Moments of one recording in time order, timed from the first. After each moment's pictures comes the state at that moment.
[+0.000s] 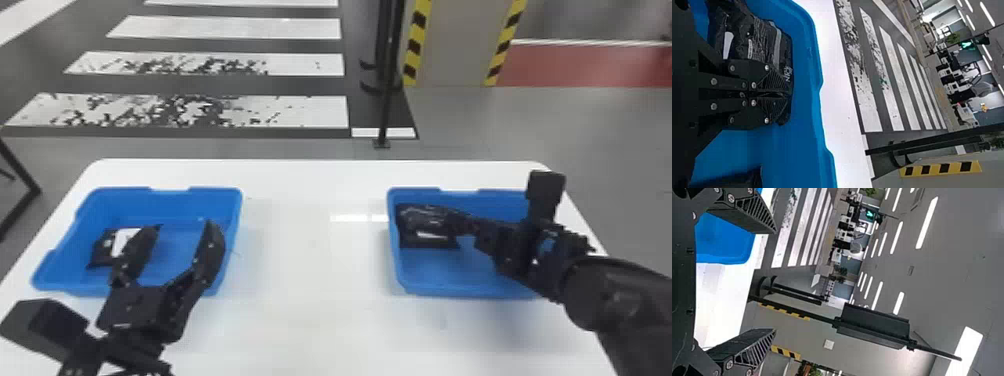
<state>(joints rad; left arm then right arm) 0.52 0.07 0.01 -2.00 0.35 -0.19 -0.11 -0.18 -0.25 -0.01 -1.41 -0.48 0.63 0.26</state>
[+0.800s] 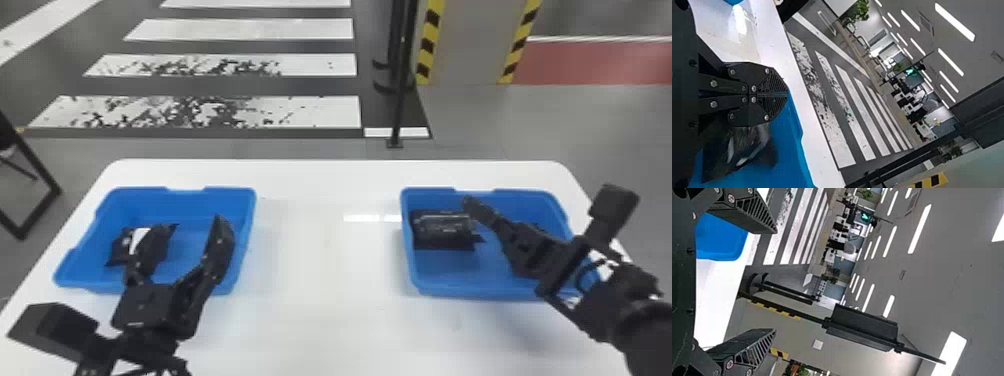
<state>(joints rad) 0.53 0.07 0.00 -2.00 0.40 -0.24 -0.11 0.06 -0.24 -0.11 -1.72 -0.75 0.55 0.30</state>
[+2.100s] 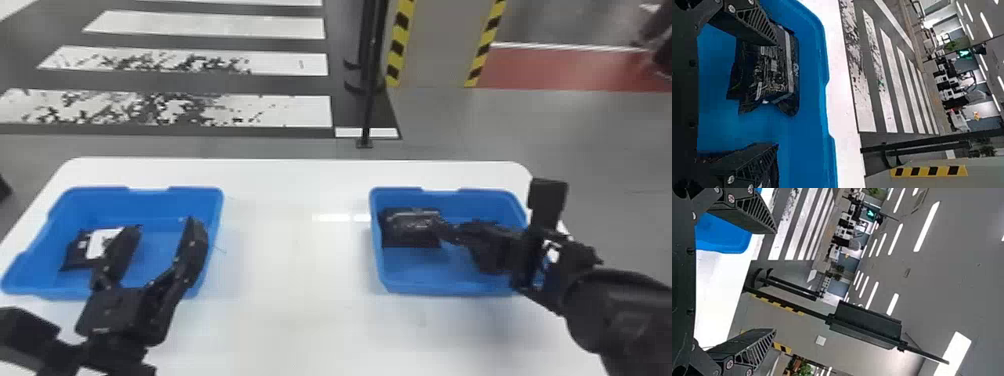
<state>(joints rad) 0.52 0.08 -0.02 -1.99 0.41 -0.22 -0.11 -0.07 -0.25 -0.09 -1.59 -0.37 0.67 0.35</state>
